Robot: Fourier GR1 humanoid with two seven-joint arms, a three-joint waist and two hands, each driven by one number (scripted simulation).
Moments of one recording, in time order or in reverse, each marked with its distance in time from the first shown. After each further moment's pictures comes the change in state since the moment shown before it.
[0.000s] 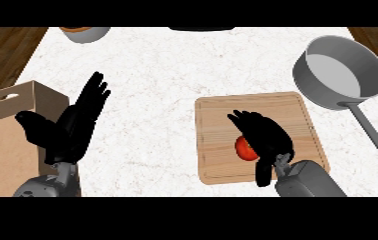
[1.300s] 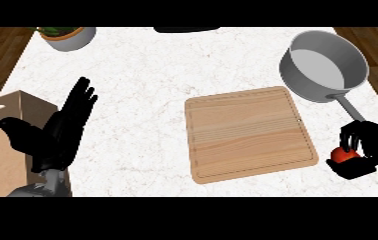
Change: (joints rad) left arm 0.055 0.014 0.042 -0.032 -0.009 0.014 0.010; right arm 0.231 -0.252 -0.542 0.147 -0.087 -0.230 -0.268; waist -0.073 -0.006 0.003
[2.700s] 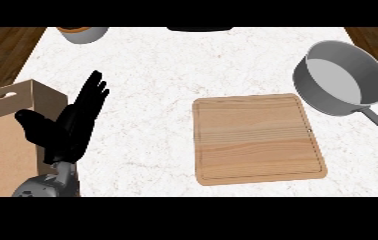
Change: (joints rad) left arm -0.061 -0.010 -0.046 0.023 0.000 0.003 0.005; right arm 0.104 -0.310 -0.745 -0.477 -0.550 0.087 -0.033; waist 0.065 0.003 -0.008
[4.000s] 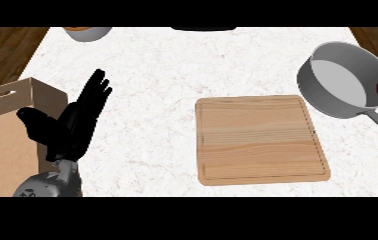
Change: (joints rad) left arm -0.014 -0.015 0.007 0.004 -0.007 -0.024 0.005; right arm -0.496 0.128 0.471 0.590 0.173 -0.109 0.157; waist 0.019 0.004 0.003
